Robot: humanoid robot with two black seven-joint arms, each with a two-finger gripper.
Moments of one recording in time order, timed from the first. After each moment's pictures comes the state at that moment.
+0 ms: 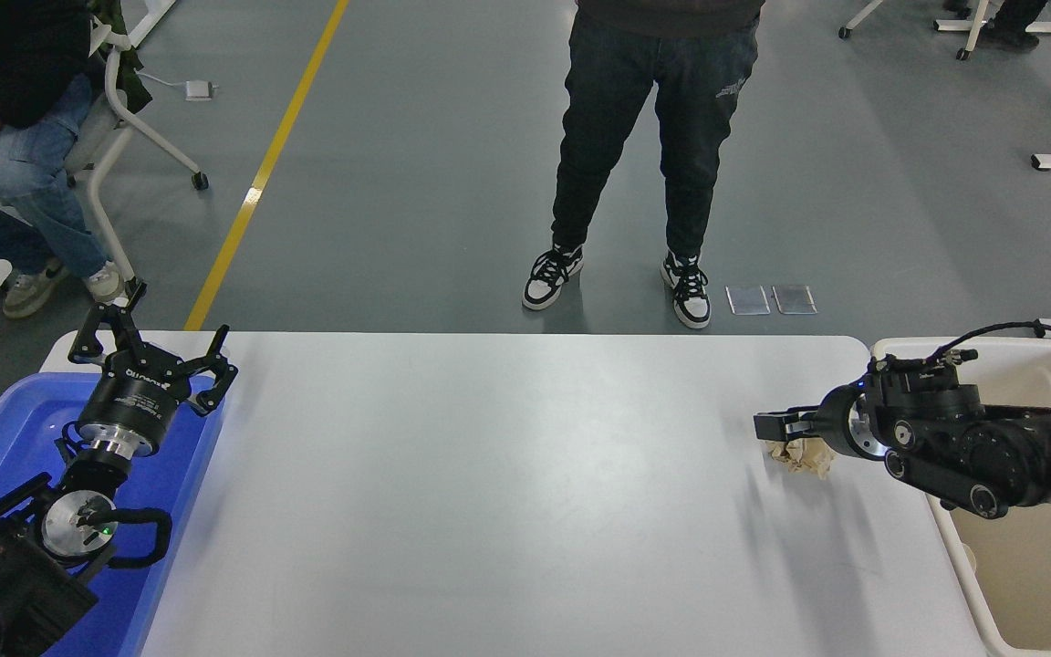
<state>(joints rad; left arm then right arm) -0.54 0.41 -0.75 -0.43 -0.19 -0.70 -0.47 1.04 -0.41 -0.29 0.73 -1.23 0.09 -0.01</state>
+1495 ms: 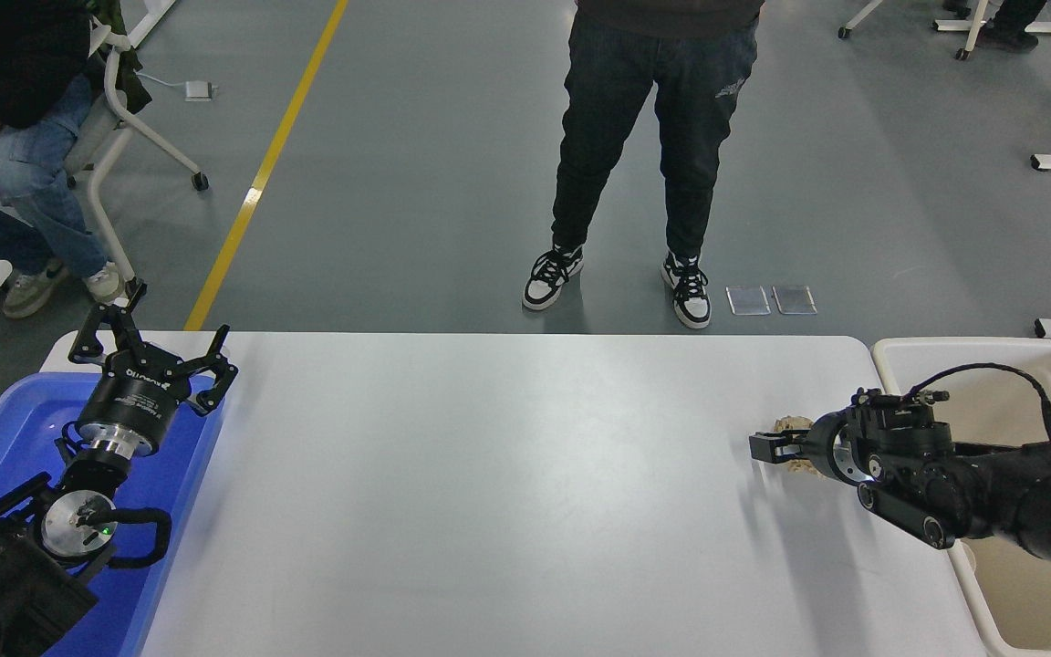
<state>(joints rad) -0.54 0.41 -0.75 -0.43 -0.20 -0.70 -0.47 0.93 -0.28 -0.30 0.52 -1.23 0.01 0.02</state>
